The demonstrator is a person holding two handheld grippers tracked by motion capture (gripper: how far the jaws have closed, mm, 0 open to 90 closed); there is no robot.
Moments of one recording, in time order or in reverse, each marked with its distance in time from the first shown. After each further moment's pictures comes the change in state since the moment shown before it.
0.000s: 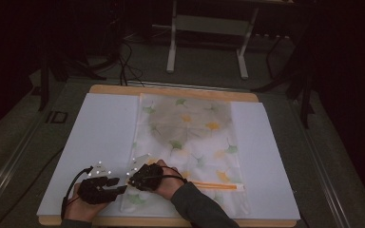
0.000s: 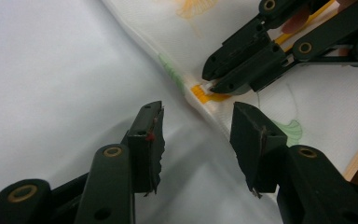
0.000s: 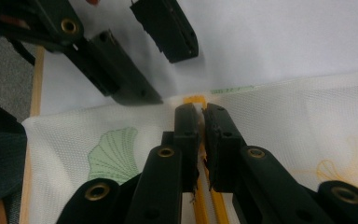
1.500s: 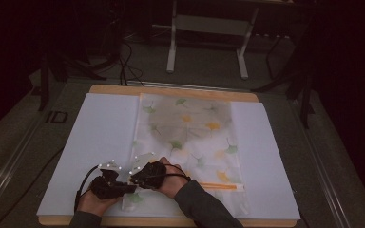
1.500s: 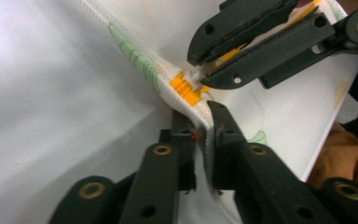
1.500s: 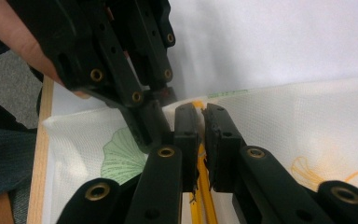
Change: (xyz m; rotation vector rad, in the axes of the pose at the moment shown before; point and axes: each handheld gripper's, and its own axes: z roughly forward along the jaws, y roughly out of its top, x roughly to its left) left arm 0.005 0.011 0.032 0.068 -0.224 -0.090; right arm 0.000 0.003 -0.018 -0.034 -0.018 -0.034
